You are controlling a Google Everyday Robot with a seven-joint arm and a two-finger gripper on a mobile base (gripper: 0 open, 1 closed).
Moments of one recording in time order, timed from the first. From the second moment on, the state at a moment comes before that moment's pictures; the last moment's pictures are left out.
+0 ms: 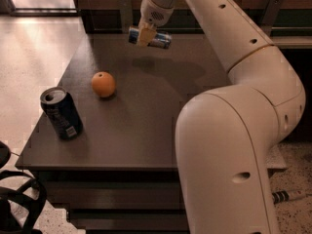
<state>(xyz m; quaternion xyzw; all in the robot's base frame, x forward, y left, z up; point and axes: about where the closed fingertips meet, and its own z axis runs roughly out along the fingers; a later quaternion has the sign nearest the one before) 0.762 0.023 0.907 -0.69 0.68 0.04 0.26</state>
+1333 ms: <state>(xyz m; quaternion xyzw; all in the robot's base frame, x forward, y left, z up) 0.747 -0.020 0.990 -0.65 0.62 0.11 0.44</state>
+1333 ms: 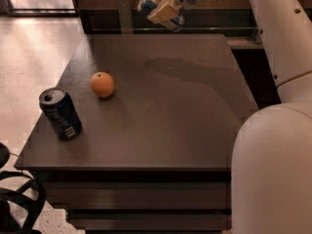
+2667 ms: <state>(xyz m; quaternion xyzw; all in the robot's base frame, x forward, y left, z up) 0.737 -0.013 0.971 -0.58 0.58 0.22 0.52</state>
